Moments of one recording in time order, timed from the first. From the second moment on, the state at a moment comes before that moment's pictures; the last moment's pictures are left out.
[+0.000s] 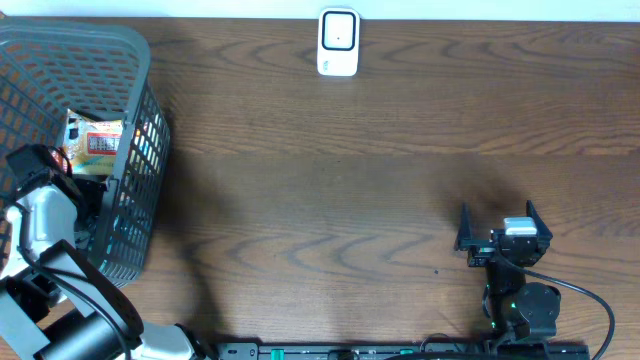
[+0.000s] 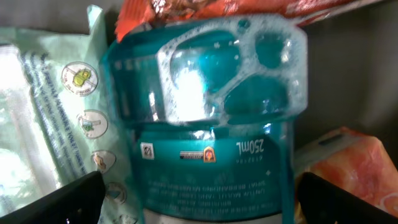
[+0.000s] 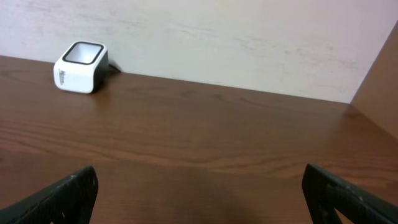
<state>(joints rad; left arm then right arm) 0.64 1.67 1.01 -0.66 -0.15 -0.70 0.04 0.01 0.01 -0.07 0.06 -0.12</state>
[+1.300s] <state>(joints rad) 0.65 1.69 1.02 -0.74 -0.14 -0.67 0.04 0.01 0.01 -0.07 0.06 -0.12</state>
